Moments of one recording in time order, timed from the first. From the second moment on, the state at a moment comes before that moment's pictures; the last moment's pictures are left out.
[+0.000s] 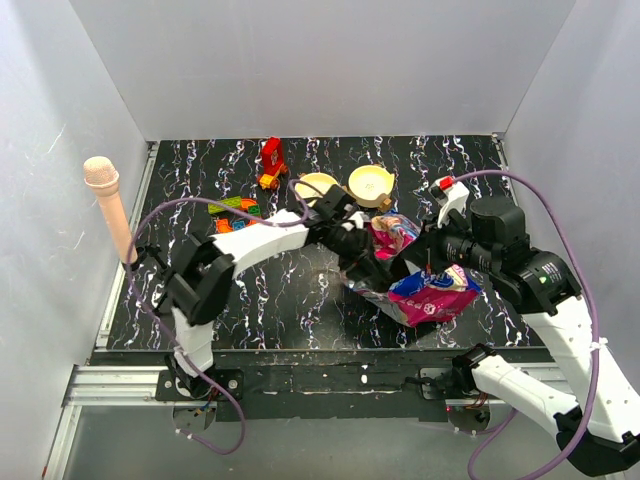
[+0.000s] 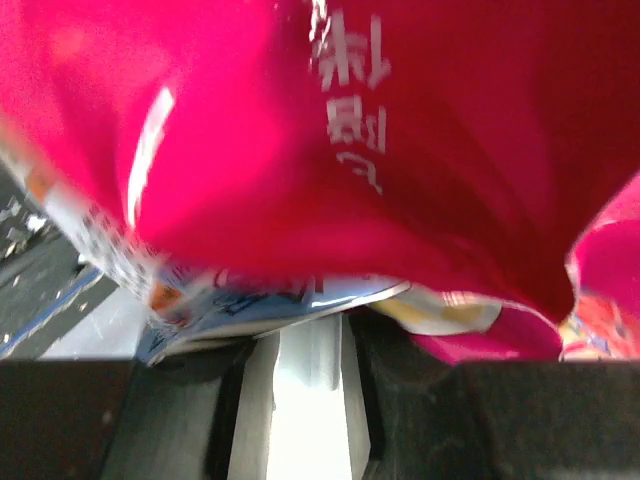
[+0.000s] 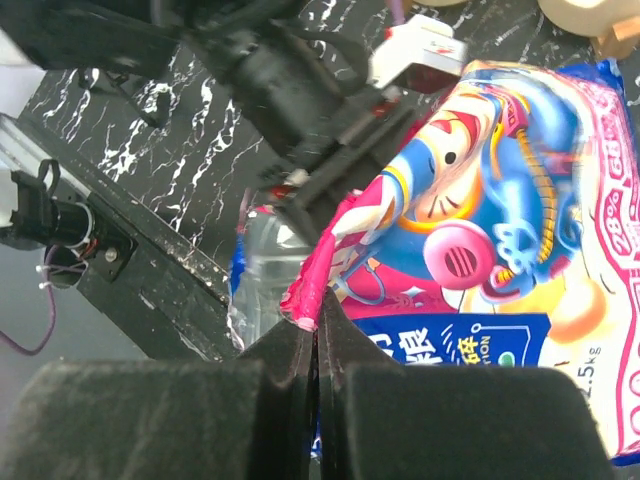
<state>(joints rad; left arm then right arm) -0.79 1.85 1.41 -0.56 0.82 -1.09 0.55 0.85 1.20 -0.88 -0.30 0.23</state>
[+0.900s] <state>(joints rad) -0.79 1.75 1.01 0.36 0.97 -1.25 0.55 0.74 1.21 -0.98 0.10 0.40</state>
